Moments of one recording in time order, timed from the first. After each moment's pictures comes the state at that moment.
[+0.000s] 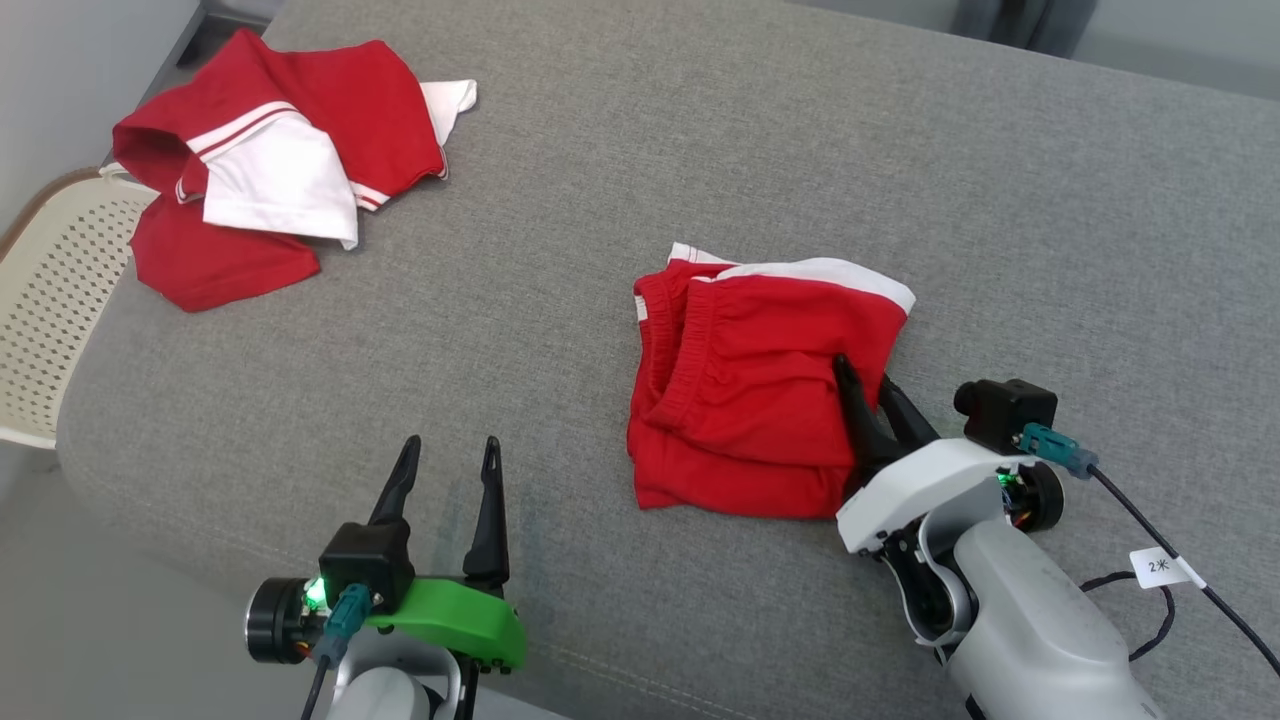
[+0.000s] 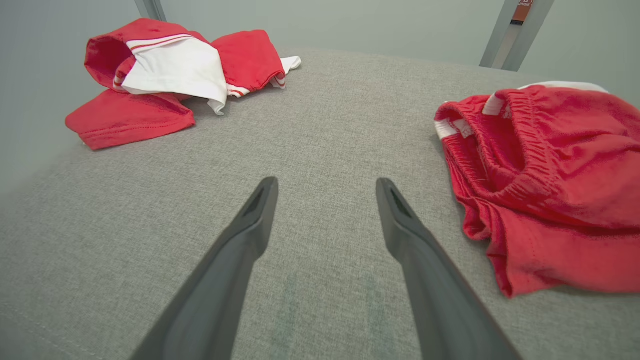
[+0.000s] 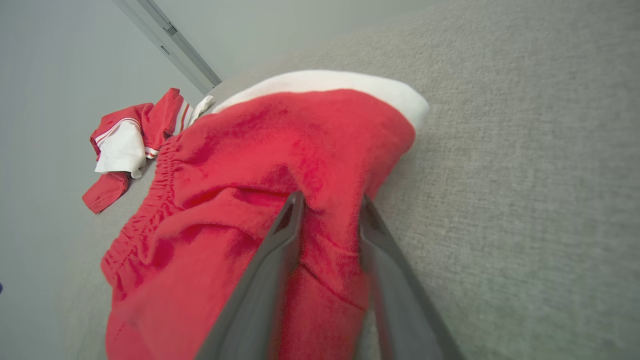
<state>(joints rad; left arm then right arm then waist) -0.15 0.05 -0.29 0.32 -0.24 0.08 -0.26 -0.43 -0.05 0.31 0.66 0.55 0.13 -0.27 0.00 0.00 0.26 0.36</state>
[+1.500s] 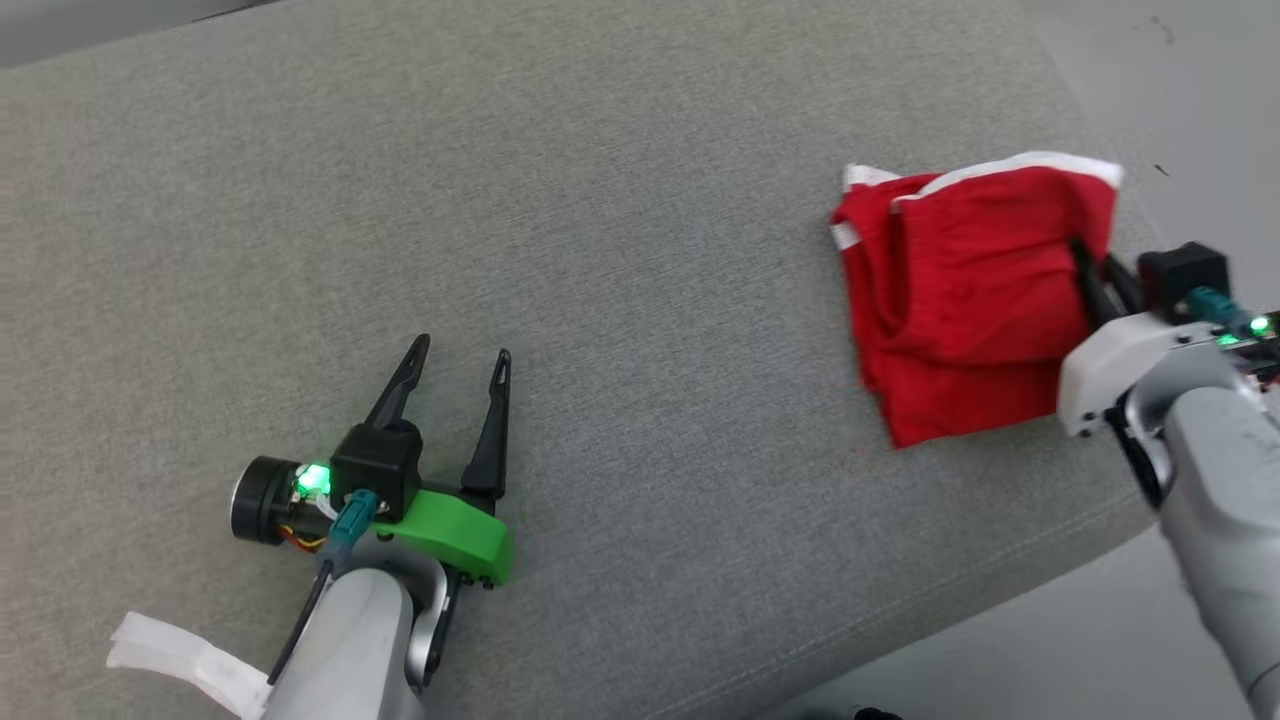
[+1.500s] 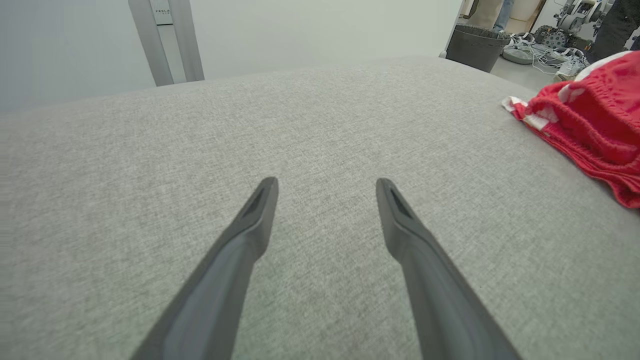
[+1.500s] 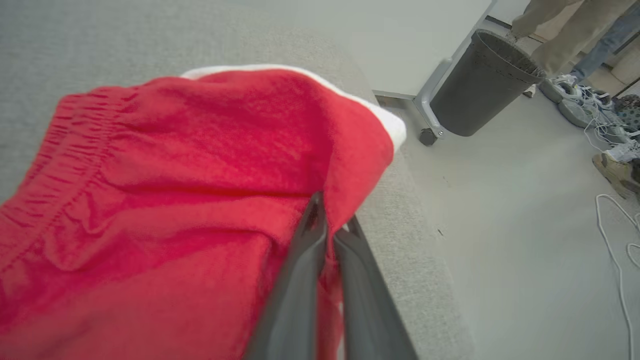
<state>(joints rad) -0.32 0.05 -0.26 0.40 -0.10 -0.05 -0.26 -0.66 -0.29 0.15 0.88 0.10 0.13 -0.26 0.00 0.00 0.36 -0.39</state>
